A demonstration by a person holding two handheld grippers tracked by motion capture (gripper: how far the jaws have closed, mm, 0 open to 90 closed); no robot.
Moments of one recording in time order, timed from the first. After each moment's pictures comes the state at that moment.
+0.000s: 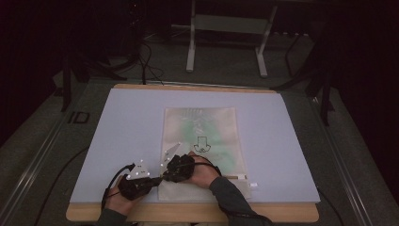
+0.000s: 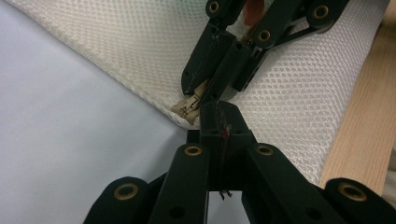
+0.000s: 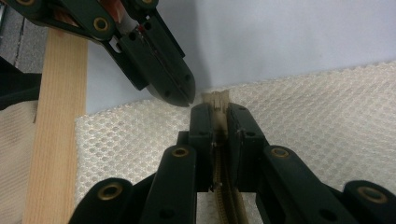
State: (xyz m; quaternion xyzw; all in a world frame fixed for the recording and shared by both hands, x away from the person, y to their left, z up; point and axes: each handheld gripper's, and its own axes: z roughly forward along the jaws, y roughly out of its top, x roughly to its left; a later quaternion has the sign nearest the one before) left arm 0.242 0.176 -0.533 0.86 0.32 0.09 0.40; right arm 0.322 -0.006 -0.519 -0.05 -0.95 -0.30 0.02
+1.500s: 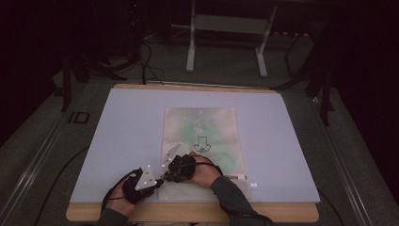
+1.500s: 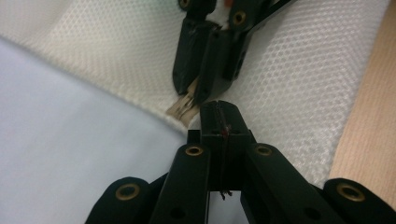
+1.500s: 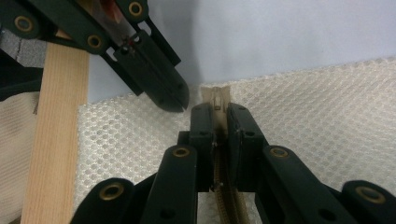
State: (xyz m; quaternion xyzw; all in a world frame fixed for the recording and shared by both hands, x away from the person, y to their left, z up) left arm 0.234 0.160 -0.533 0.89 0.24 0.17 0.35; right arm 0.321 -0.009 -0.519 -0.04 -0.95 -0.30 0.02
